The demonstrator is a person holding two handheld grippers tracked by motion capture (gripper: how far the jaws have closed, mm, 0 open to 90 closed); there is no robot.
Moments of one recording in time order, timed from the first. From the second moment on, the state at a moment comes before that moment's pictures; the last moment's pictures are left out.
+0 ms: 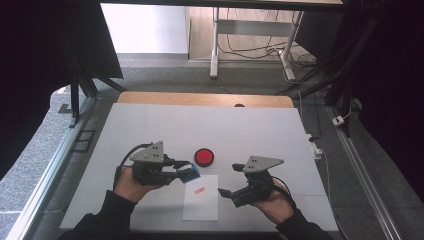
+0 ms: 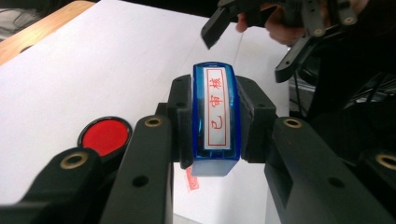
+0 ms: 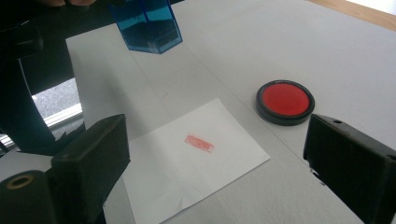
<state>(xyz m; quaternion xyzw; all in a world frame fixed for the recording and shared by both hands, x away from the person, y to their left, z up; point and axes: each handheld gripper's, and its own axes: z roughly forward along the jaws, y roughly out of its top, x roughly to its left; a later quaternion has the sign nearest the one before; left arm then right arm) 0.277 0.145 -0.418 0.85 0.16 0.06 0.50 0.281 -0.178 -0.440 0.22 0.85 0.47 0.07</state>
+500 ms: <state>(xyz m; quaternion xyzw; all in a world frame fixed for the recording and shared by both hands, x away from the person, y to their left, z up) 0.281 0.157 -0.420 0.85 0.20 0.08 0.48 0.273 -0.193 -0.443 0.25 0.85 0.45 0.11</state>
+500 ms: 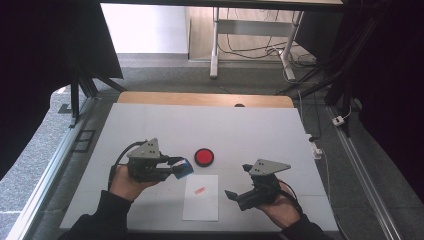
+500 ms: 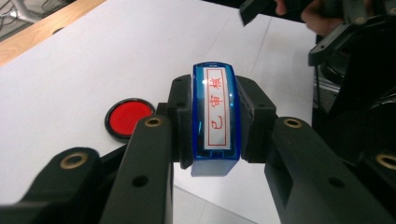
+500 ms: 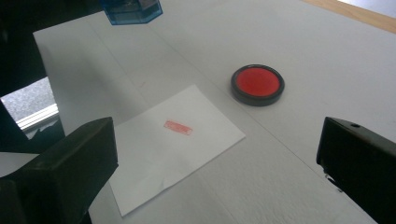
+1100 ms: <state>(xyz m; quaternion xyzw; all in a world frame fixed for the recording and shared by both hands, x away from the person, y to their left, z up) 0.289 0.172 -0.427 0.85 0.25 0.12 0.44 0.263 -0.234 -0.449 0.30 0.84 0.43 0.15</state>
